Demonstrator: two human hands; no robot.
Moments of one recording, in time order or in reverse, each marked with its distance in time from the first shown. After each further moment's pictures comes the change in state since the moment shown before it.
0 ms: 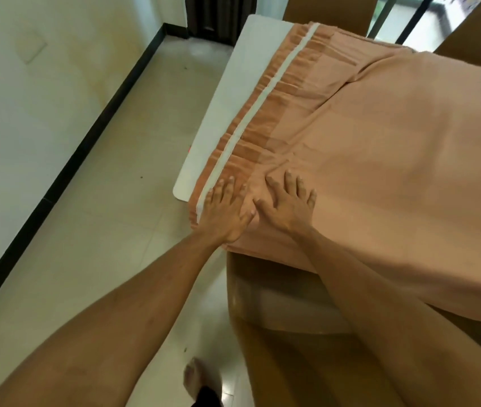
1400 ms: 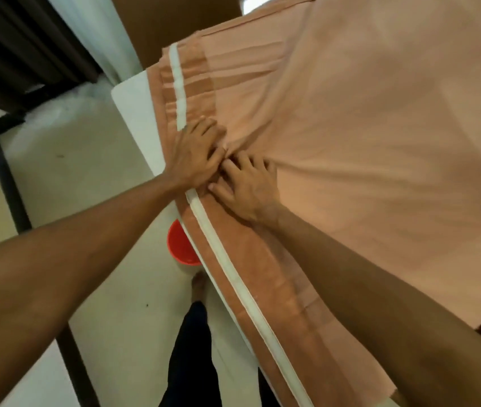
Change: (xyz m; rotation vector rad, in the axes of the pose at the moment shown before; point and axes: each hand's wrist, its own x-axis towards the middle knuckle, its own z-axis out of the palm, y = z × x) left_hand 0.520 -0.049 -0.213 0.052 0.166 0.975; right_hand 0.371 -0.075 -0.068 0.010 0.504 0.365
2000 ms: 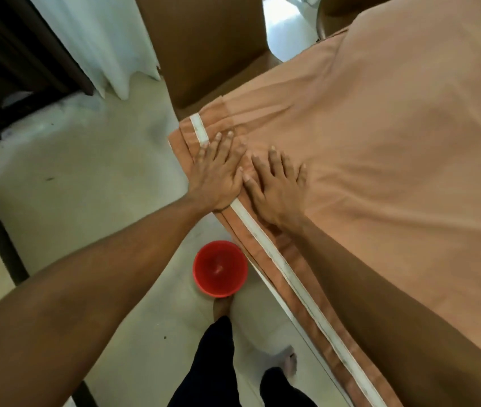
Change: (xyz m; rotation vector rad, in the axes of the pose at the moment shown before) left_hand 0.035 -0.147 -0.021 0.104 -0.271 -0.034; right_hand 0.138 -0.077 0.046 -0.015 -0.220 0.350
